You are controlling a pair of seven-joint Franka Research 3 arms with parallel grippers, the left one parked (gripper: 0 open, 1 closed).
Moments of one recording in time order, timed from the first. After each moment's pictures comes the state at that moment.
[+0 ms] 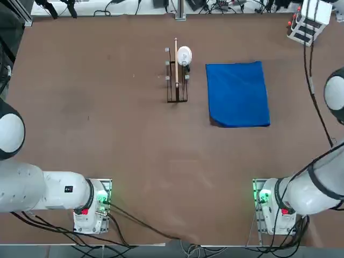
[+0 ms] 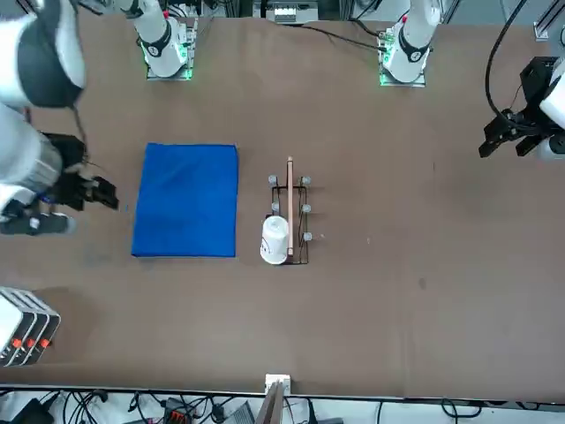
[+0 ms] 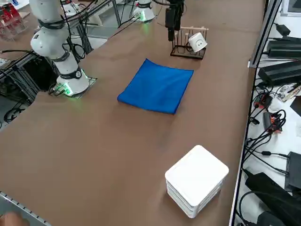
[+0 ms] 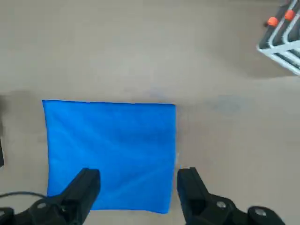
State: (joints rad) arm 0.24 0.29 -0.18 -1.33 0.01 1.59 0.04
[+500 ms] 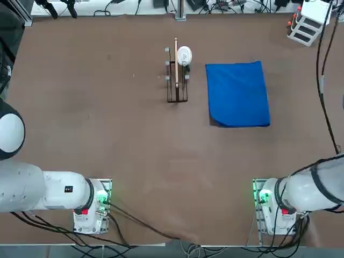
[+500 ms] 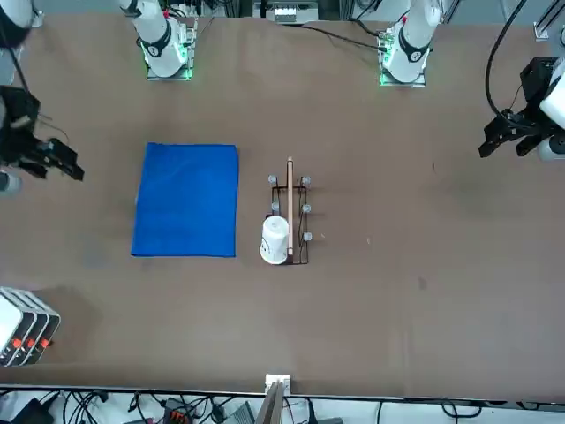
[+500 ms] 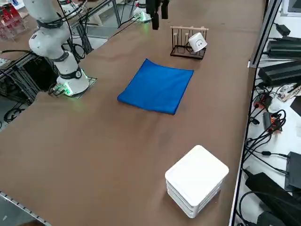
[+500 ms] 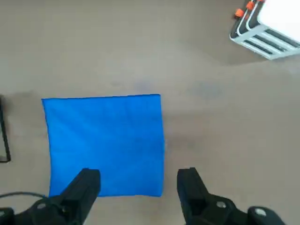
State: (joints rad) arm 0.10 0.14 -0.08 -1.38 -0.01 1.53 0.08
